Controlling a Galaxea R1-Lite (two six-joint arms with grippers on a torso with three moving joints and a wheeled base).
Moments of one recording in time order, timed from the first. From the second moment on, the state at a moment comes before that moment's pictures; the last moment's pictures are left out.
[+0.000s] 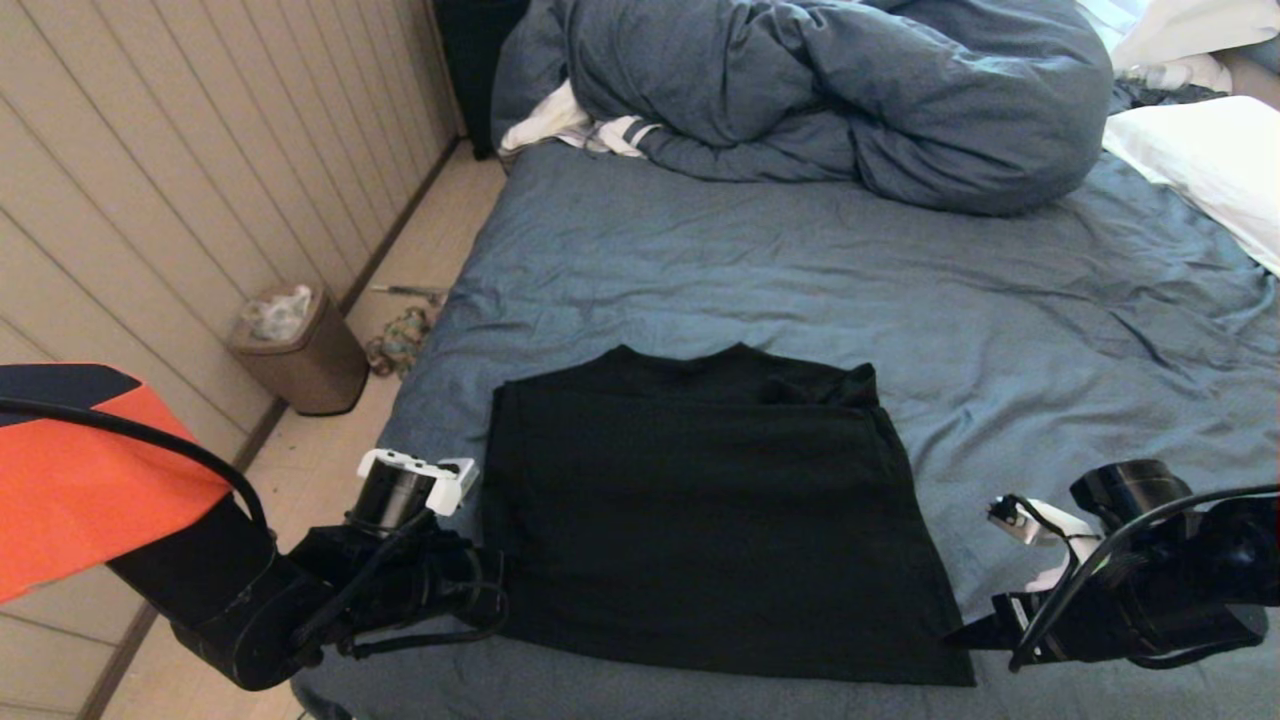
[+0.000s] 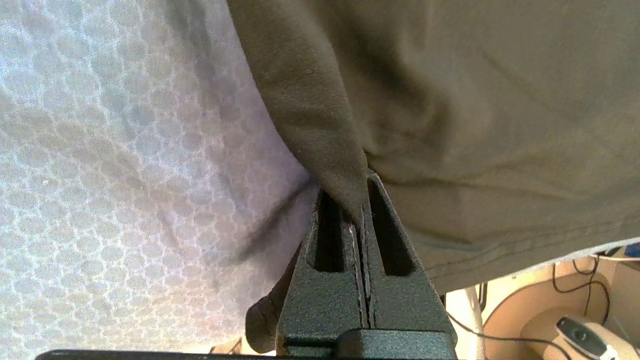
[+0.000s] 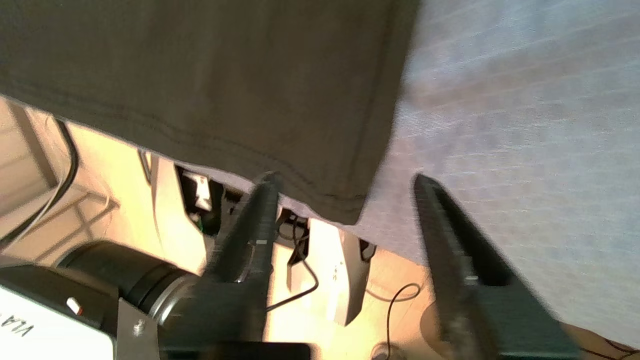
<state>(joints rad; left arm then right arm) -0.48 2.00 -0.60 -0.67 -0.08 -0.32 -0.11 1.82 -0.62 -0.01 0.41 -0.18</state>
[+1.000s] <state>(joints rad) -0.48 2.00 -0.60 -0.69 -0.08 -0.33 -0.08 1.92 -0.64 -0.06 0.42 -0.15</state>
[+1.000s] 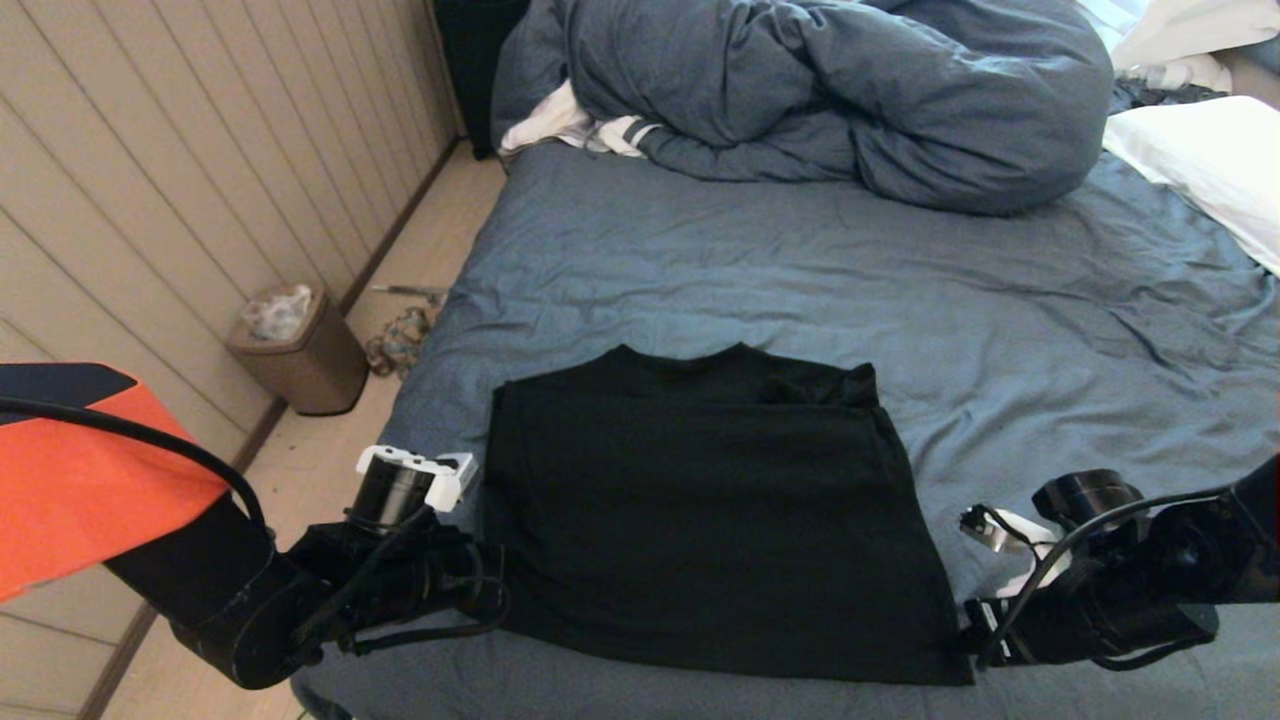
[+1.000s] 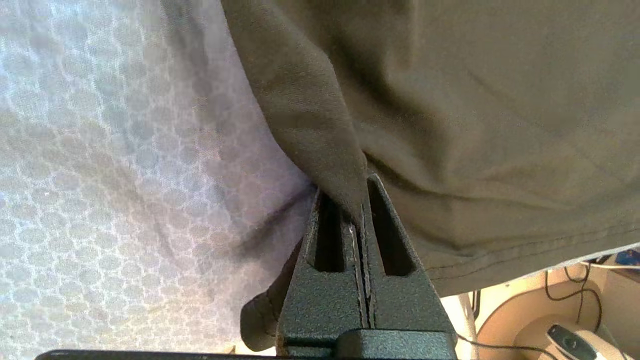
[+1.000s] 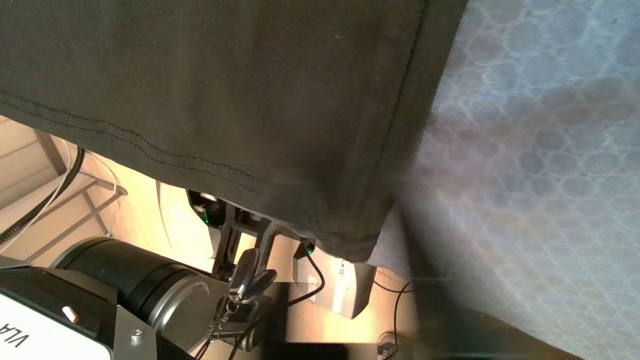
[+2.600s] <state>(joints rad) -0.69 1.44 -0.28 -0.39 -0.07 -0.35 -0.05 1.19 -0.30 0.29 0.41 -0.07</state>
